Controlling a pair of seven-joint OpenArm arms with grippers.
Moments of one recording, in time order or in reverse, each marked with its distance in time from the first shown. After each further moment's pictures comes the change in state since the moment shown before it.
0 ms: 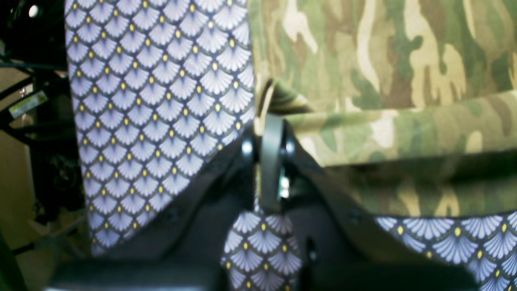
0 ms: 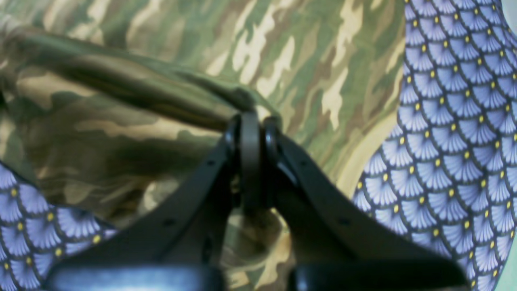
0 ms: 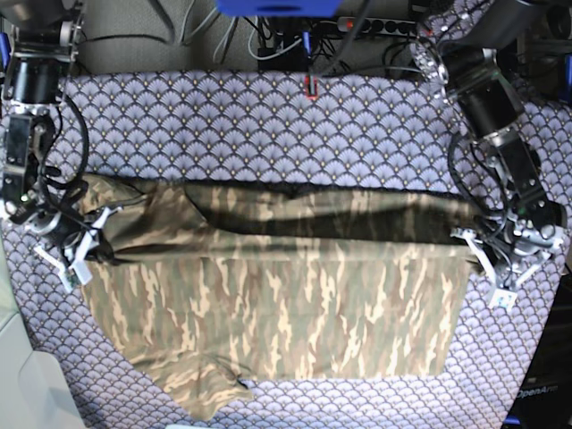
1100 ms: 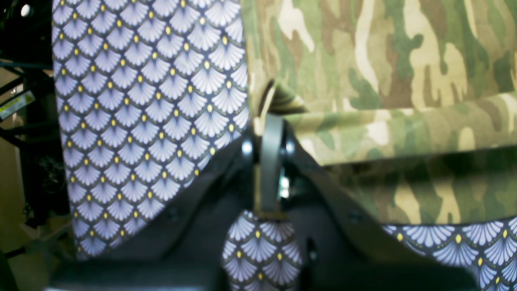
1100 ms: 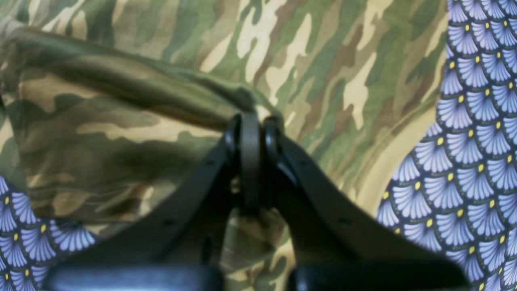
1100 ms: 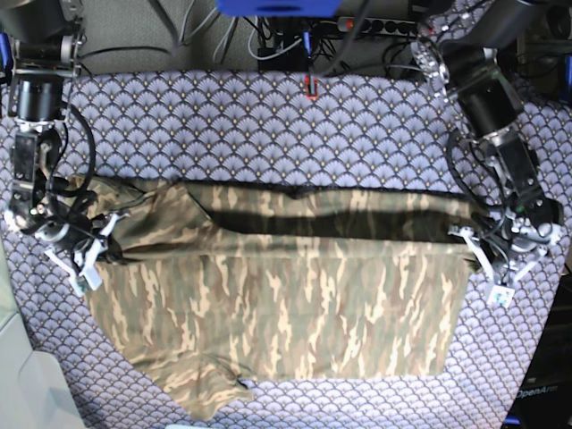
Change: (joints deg) left arm 0.3 -0.2 -0.2 -2.7 0.2 0.0 -3.2; right arm 4.7 -0.4 -3.2 -8.3 -0.4 -0.2 0.1
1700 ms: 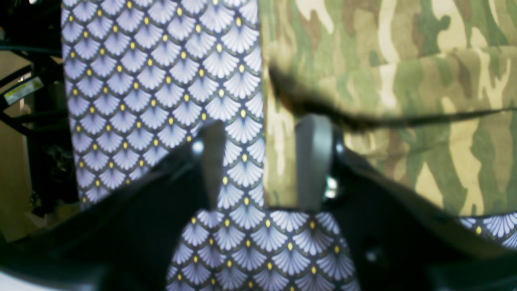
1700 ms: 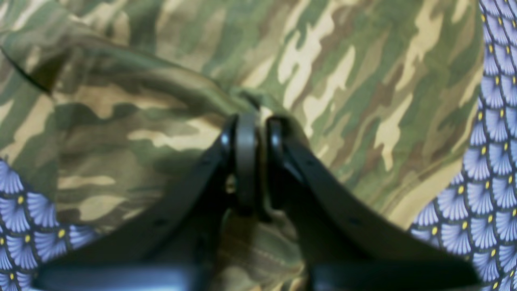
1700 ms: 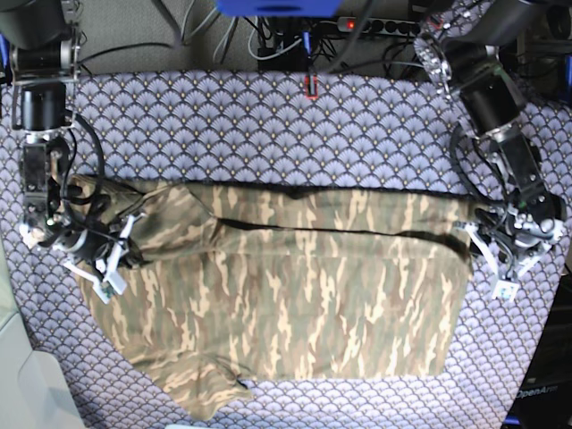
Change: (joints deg) left arm 0.7 -0.5 -0.2 0.2 0.6 0.2 0.2; right arm 2.4 0.6 -8.2 0.1 -0.1 0.0 -0.1
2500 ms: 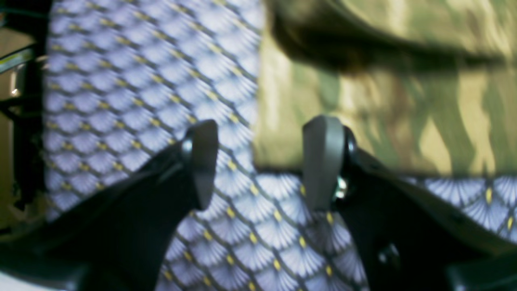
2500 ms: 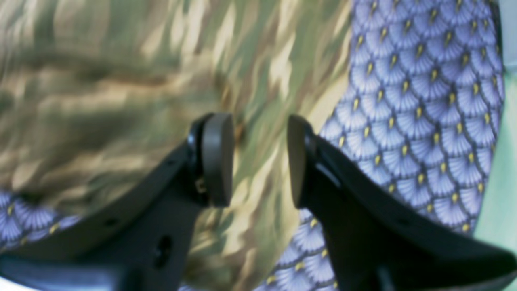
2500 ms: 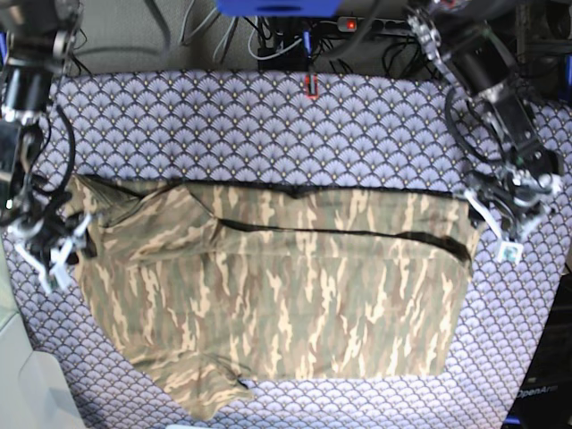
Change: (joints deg) left arm 11.2 2.7 -5.1 4.9 -0.5 0.0 -7.8; right arm -8.5 -0.5 15.3 11.3 -0.3 -0.9 -4.3
